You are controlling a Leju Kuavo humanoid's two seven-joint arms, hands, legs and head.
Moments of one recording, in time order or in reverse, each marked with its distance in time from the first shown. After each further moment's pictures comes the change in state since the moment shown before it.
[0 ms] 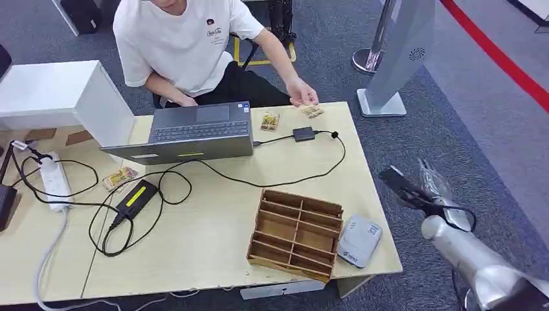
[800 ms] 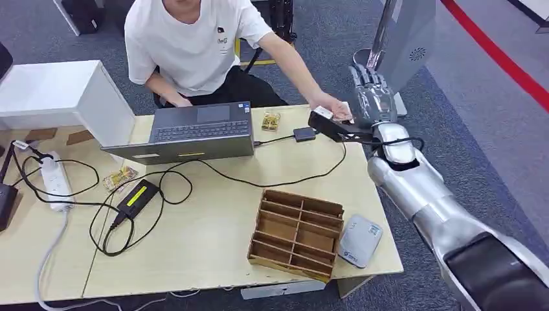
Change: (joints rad) left arm -0.071 0.027 -0.340 0.006 -0.205 -0.104 -0.146; right arm -0.252 0.220 -0.095 -0.272 0.681 0.071 0.152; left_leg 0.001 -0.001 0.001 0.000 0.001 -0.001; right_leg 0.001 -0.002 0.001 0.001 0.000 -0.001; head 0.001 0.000
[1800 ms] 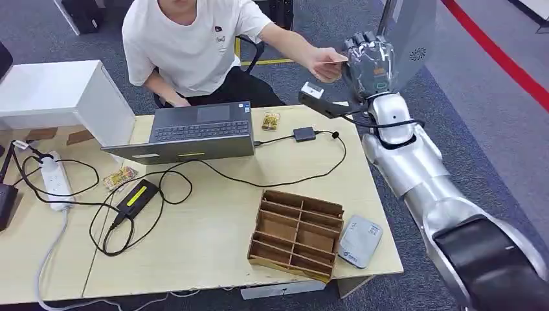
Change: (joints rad) left arm -0.037 -0.002 -0.134 0.000 -0.051 -0.076 -0.030; right arm -0.085 0.086 -0.153 0.062 0.311 -0.167 -0.082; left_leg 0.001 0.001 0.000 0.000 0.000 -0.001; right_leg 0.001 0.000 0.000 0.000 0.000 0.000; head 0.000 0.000
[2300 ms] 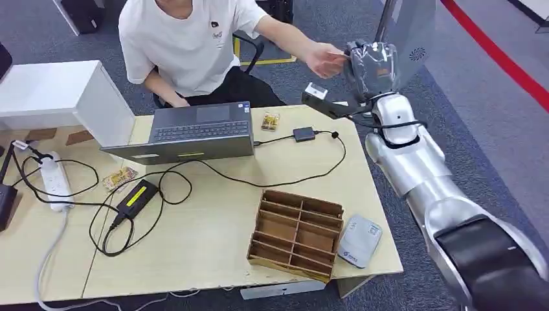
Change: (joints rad) left arm -0.006 -0.004 -0.001 0.000 -0.005 -0.023 -0.008; right arm 0.007 0.005 -0.020 0.008 -0.024 -0.014 -0.059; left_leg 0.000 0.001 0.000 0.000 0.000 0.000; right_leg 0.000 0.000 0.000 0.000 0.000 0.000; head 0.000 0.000
